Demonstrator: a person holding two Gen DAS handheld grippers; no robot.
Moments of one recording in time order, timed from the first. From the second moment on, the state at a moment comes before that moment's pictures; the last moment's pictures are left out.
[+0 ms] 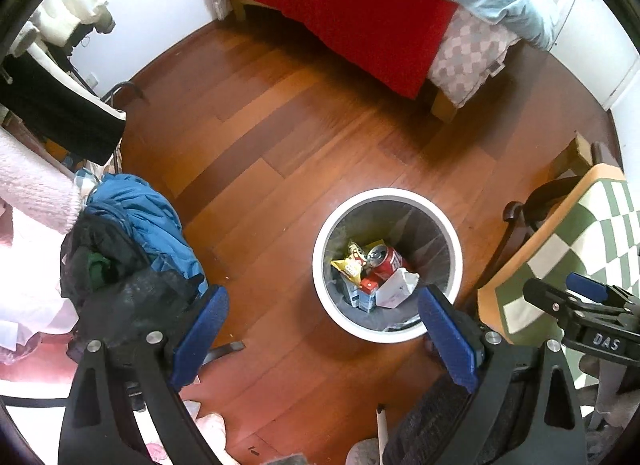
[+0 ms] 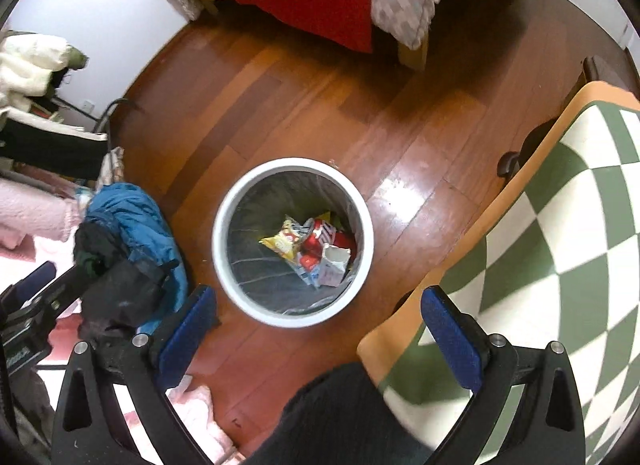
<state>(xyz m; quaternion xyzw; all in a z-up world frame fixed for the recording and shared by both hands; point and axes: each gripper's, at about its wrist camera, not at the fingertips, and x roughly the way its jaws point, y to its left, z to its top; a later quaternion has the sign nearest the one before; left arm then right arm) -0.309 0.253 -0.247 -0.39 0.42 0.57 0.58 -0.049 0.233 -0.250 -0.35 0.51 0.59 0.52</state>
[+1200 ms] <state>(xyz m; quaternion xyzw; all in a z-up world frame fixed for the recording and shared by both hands) -0.305 0.125 -0.015 -0.39 0.30 0.51 0.71 -0.041 0.072 0.040 -0.26 0.46 0.73 0.43</state>
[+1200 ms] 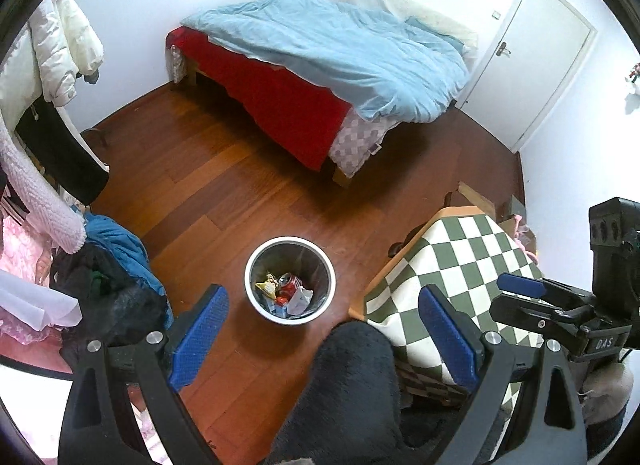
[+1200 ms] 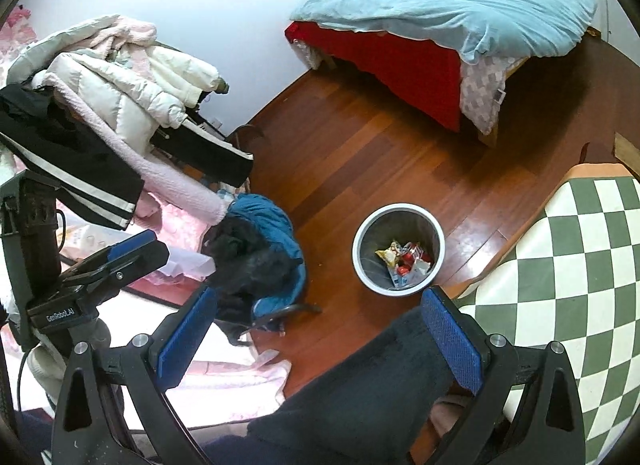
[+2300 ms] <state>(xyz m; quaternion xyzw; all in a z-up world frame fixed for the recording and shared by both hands) -0.315 0.116 -0.015 -0.41 0.28 0.48 0.72 -0.055 0.079 0.044 -0.29 0.48 0.72 0.40</state>
